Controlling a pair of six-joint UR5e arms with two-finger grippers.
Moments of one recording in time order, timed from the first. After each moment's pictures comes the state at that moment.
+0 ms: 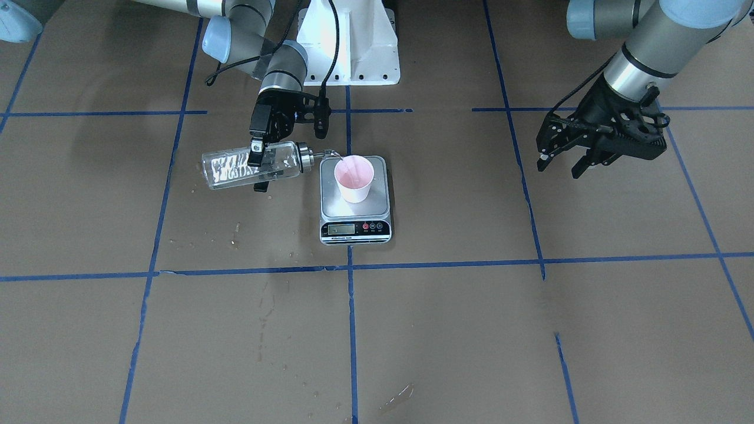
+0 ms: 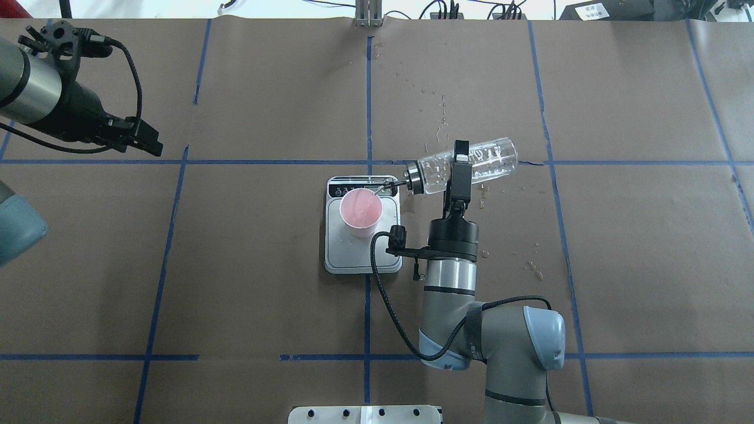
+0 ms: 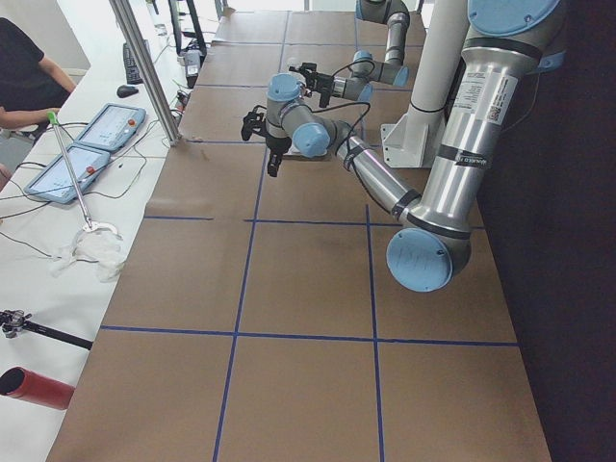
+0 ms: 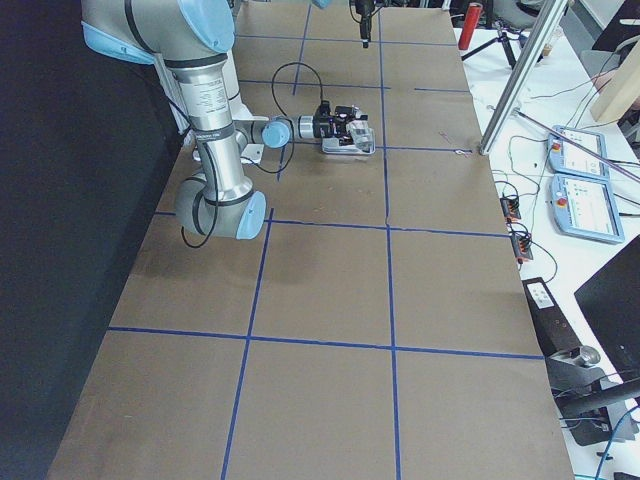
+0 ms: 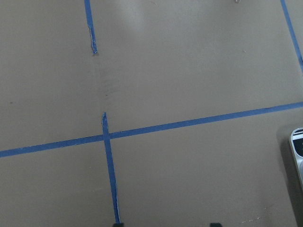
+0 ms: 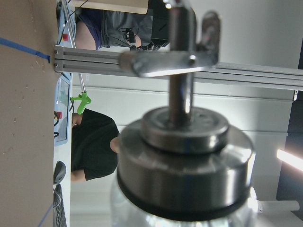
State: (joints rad) left arm -0.97 -1.84 -1.99 -1.70 -2.17 -0.78; right arm 0.20 -1.10 1.69 -1.89 -0.03 0.43
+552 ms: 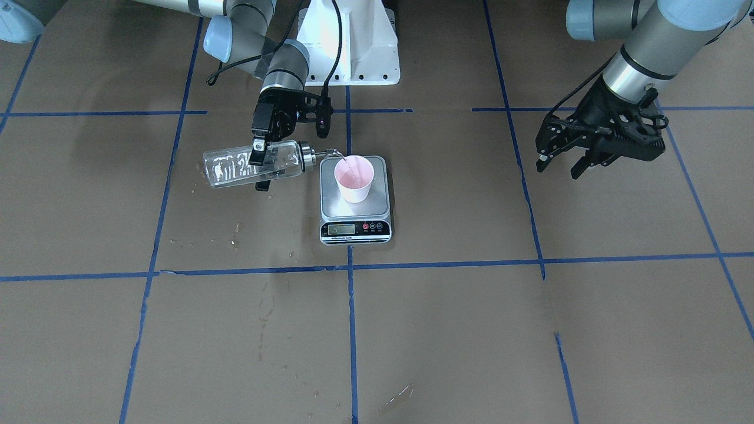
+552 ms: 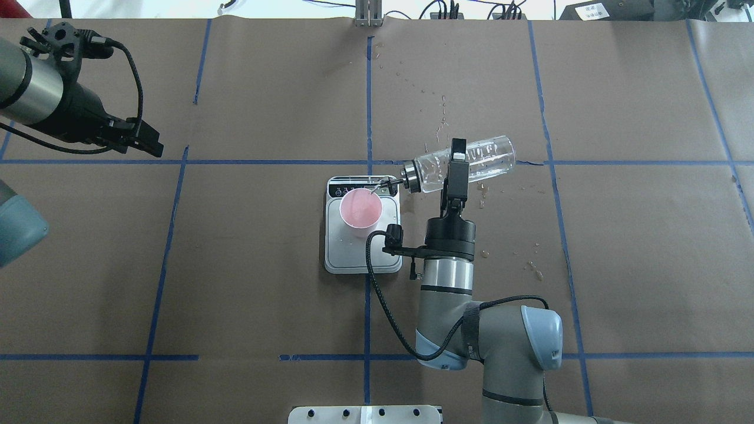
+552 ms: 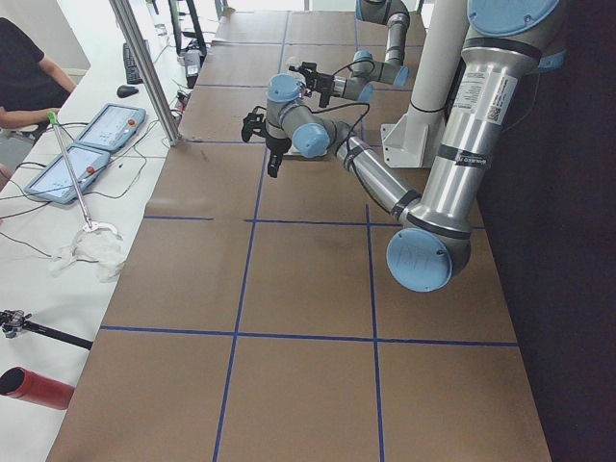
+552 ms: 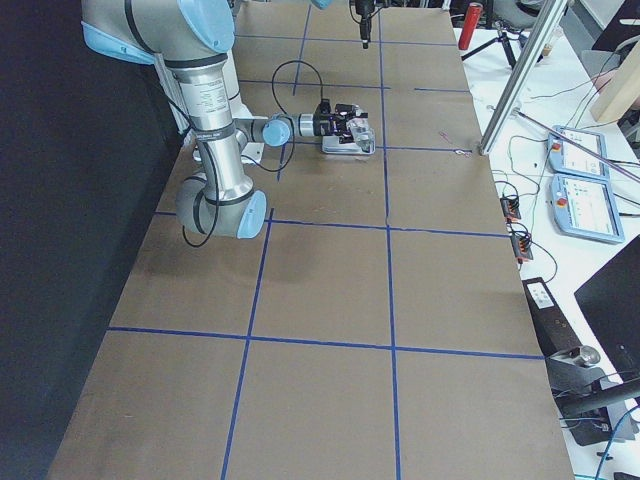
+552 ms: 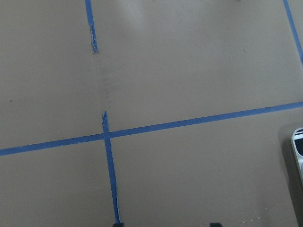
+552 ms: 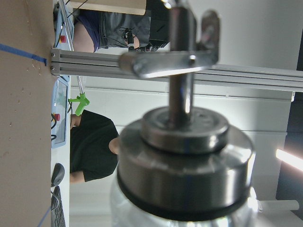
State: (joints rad) left arm -0.96 -1.84 -1.98 -1.70 -2.17 -0.78; right arm 0.20 -1.09 1.70 -1.87 -0.03 0.42
